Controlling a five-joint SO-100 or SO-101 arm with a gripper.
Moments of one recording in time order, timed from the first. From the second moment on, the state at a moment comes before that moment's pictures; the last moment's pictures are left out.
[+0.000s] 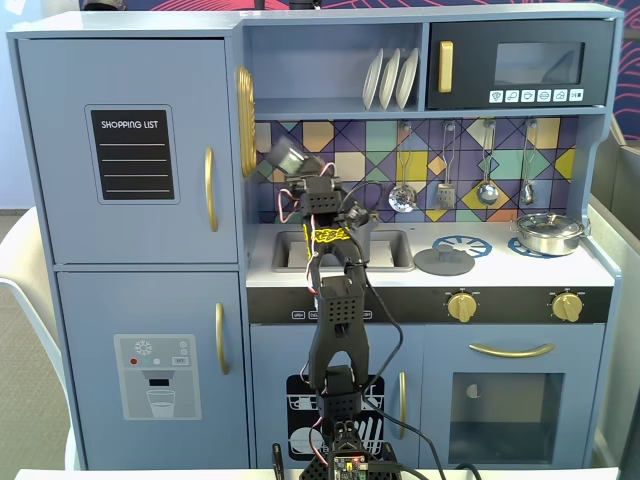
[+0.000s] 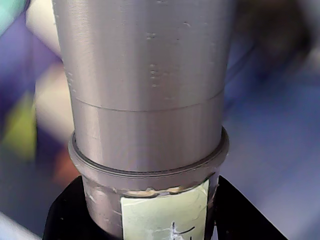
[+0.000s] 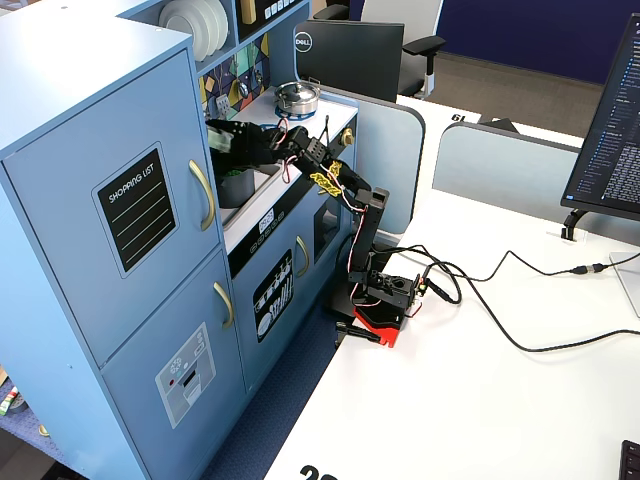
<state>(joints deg) -6.9 103.7 63.3 46.0 46.3</state>
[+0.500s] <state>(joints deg) -2.8 102.7 61.9 56.9 49.1</state>
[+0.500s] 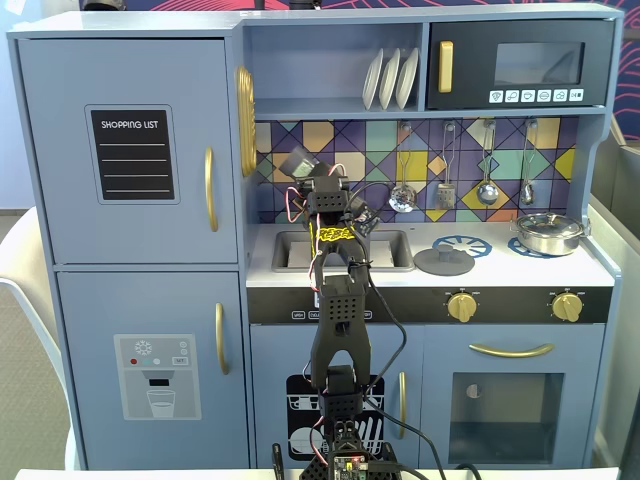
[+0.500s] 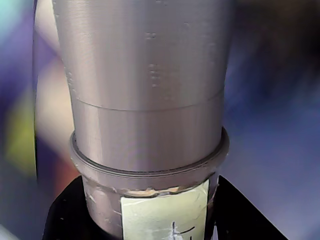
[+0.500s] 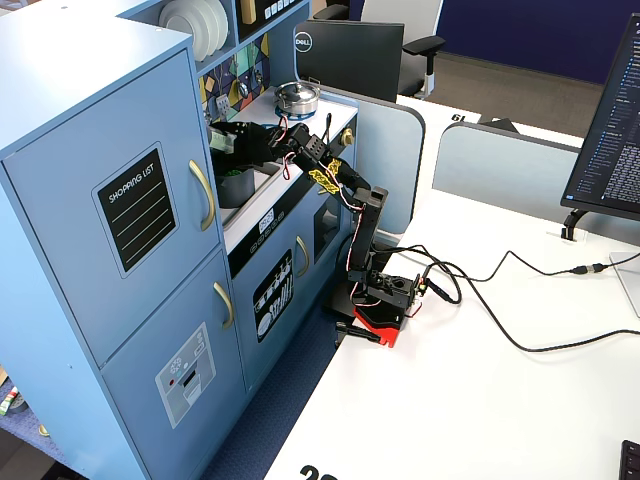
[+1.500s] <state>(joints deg) 40.0 103.5 72.1 15.6 -81.0</state>
